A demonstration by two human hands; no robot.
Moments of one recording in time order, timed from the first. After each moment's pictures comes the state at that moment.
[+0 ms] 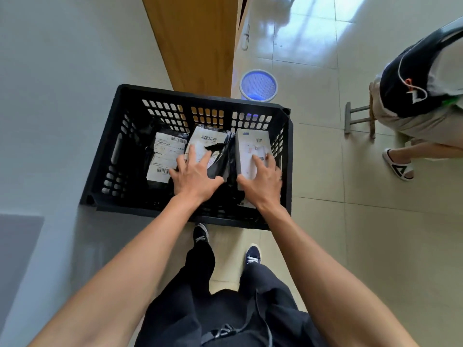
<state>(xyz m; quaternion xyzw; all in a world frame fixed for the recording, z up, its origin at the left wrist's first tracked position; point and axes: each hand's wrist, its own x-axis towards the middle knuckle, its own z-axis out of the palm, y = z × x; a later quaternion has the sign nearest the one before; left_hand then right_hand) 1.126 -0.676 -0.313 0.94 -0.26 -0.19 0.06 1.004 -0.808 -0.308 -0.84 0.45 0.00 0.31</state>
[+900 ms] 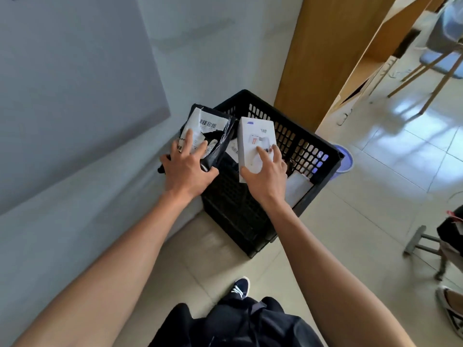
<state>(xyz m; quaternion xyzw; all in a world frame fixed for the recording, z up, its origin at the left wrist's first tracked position) 0.950 -0.533 -0.203 0.98 -0.01 0.13 0.13 0.935 -0.736 -0.204 -0.93 0.10 -0.04 0.34</state>
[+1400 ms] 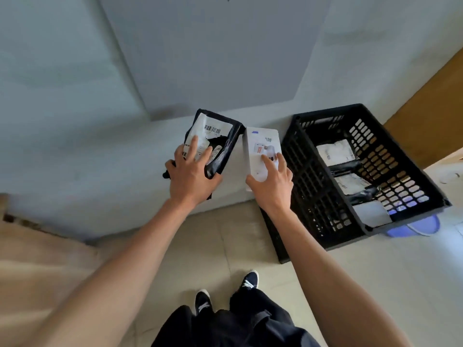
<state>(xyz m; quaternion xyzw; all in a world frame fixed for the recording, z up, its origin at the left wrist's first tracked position) 0.720 -0.368 -0.213 0.96 0.22 0.15 0.08 0.806 -0.558 -0.207 -0.94 -0.13 0.06 0.31</state>
